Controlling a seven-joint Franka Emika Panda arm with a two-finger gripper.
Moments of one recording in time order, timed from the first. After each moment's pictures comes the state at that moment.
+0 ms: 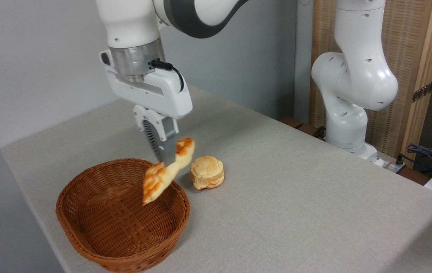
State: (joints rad) arm -0.20 -0.01 0.08 -1.80 0.02 1.79 0.55
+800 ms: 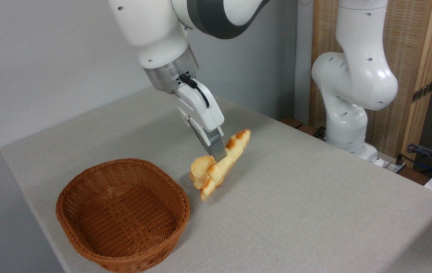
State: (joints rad) arm -0.21 -0.04 0.16 -1.84 0.02 1.53 0.89
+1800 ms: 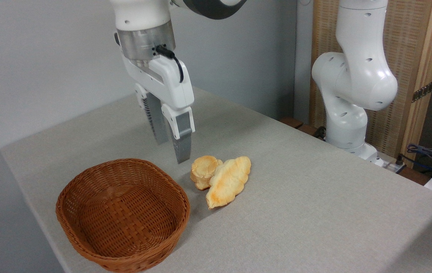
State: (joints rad) arm -0.22 -0.04 0.14 -1.76 -0.02 1.74 0.77
